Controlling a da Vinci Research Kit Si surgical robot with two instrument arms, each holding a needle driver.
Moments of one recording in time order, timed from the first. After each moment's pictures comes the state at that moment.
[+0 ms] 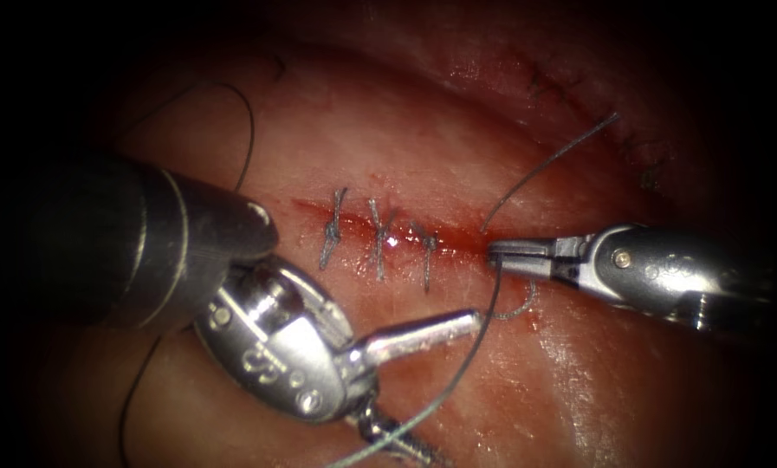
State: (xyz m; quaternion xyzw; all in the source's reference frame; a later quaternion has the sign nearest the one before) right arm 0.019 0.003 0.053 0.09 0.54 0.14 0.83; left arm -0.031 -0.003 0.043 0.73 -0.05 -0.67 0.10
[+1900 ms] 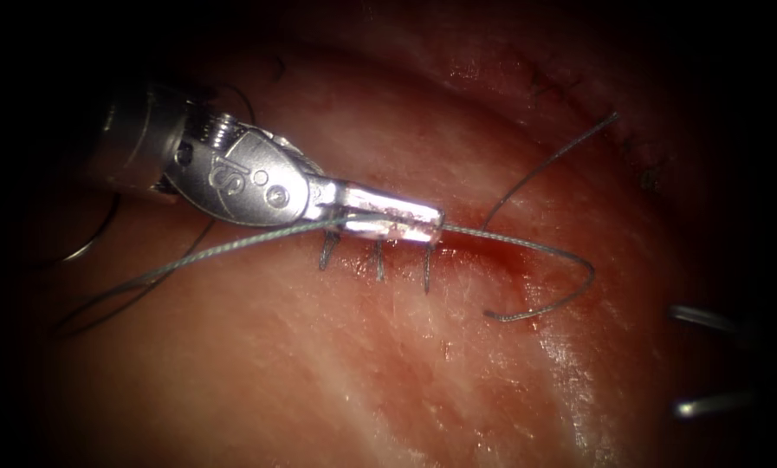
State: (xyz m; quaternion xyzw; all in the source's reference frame) right arm 0.007 0.000 0.045 0.13 0.63 0.14 0.76; left arm -0.028 0.007 0.049 0.73 0.03 -0.68 -0.02
